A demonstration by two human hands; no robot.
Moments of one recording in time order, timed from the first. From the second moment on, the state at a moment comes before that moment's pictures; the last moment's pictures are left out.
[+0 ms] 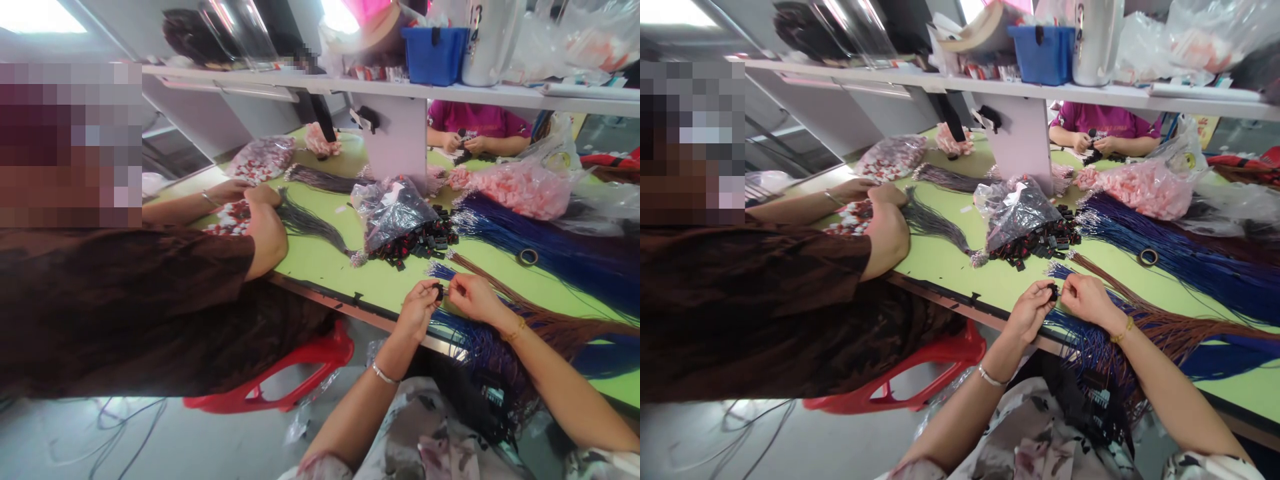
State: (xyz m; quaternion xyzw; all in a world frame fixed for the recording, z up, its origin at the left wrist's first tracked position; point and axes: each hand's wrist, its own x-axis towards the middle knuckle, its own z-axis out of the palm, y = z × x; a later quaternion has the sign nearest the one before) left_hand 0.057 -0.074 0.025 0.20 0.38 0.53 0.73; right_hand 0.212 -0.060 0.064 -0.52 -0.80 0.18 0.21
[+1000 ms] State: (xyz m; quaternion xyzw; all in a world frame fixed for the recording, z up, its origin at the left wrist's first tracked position) left_hand 0.079 -0.128 0.060 0.65 0.38 0.52 0.41; right_hand 0.234 -0.044 0.073 -0.50 -0.75 0.32 0.28
